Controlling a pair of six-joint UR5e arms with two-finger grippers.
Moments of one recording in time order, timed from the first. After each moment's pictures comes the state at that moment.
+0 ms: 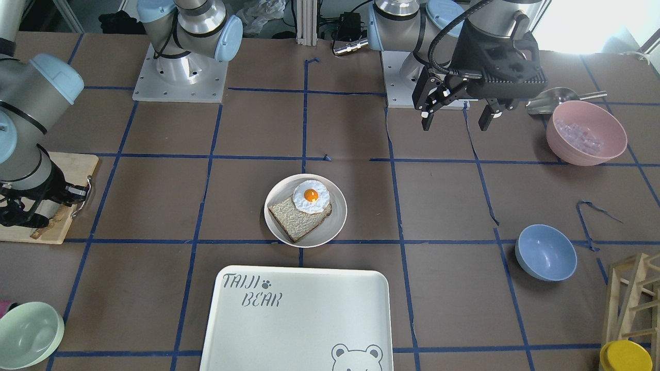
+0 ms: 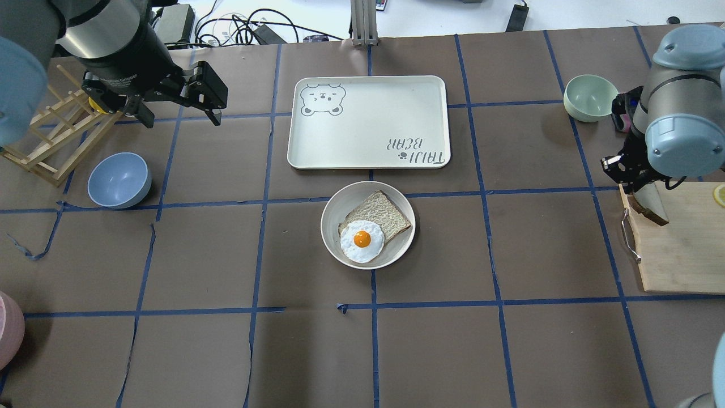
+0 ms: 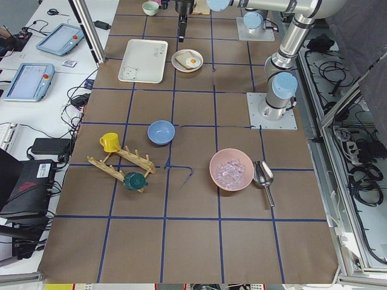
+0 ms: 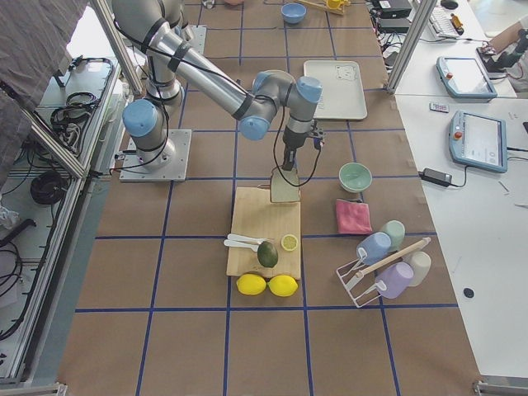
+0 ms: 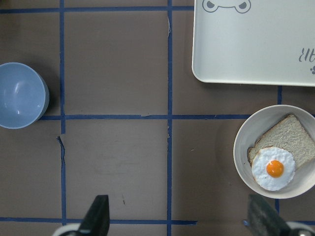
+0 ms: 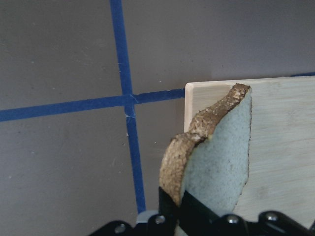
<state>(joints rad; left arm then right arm) -1.59 -1.53 -1.55 -1.52 1.60 -0.02 1.24 -1.34 1.88 -2.04 -1.83 -0.23</state>
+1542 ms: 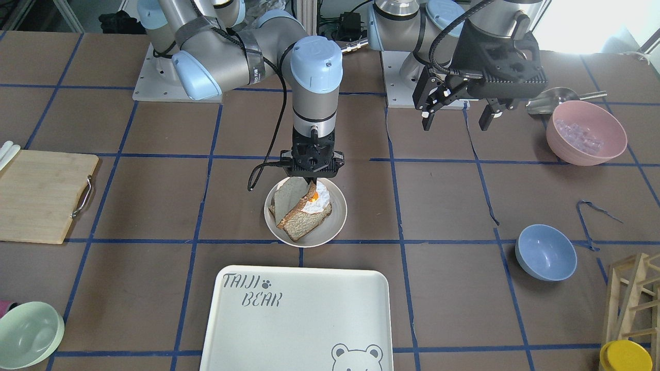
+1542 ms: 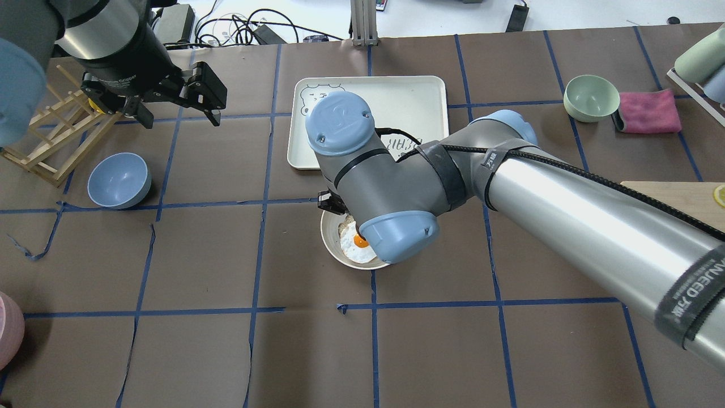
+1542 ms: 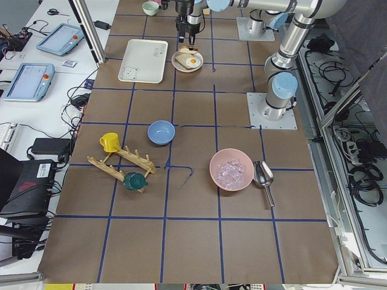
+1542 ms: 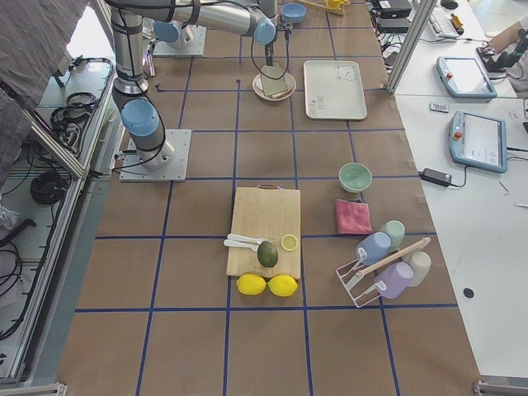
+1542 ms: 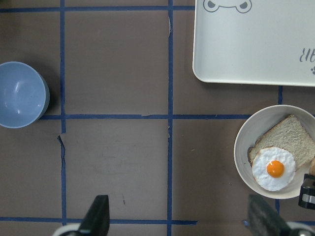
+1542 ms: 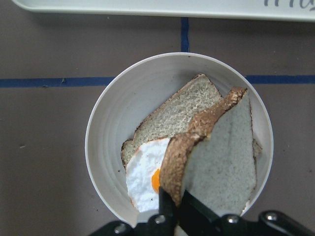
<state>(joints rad) -1.59 -1.53 -1.55 -1.52 1.60 -0.02 2.08 -1.25 1.75 -2.15 -1.64 0.48</state>
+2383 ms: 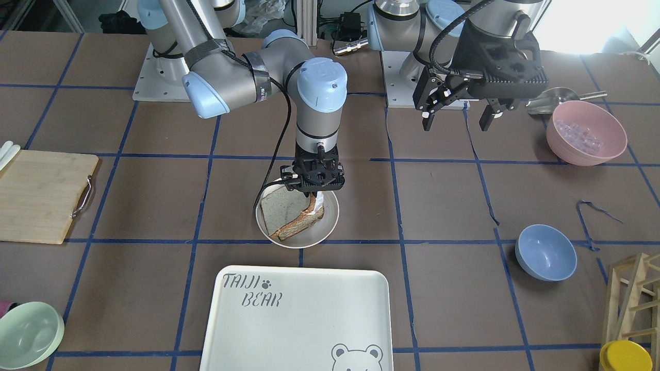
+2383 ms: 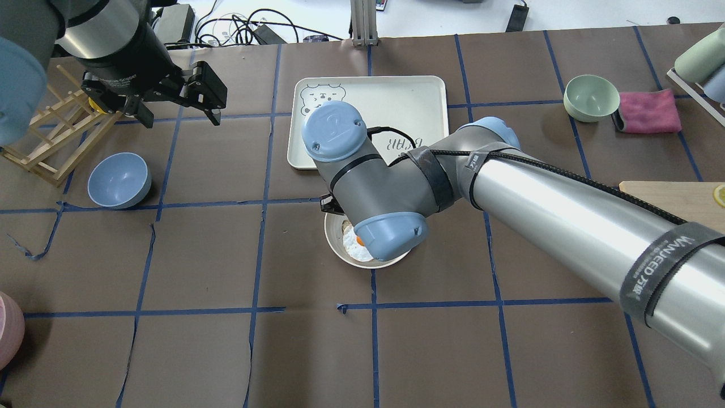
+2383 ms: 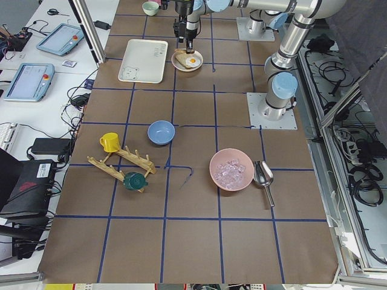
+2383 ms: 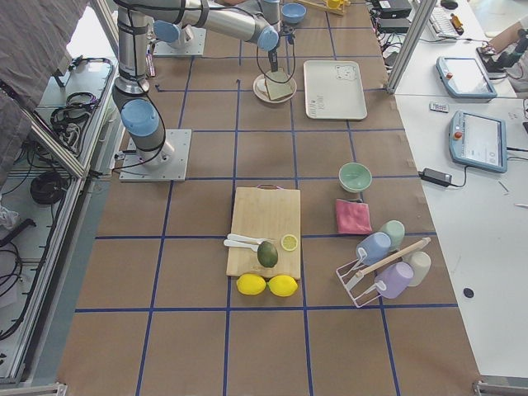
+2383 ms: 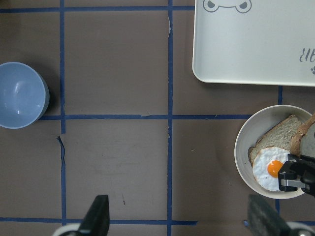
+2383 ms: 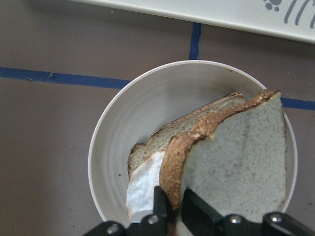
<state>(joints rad) -1.59 -1.53 -1.55 -1.52 1.60 -0.02 2.08 -1.20 1.76 -2.19 -1.66 0.39</state>
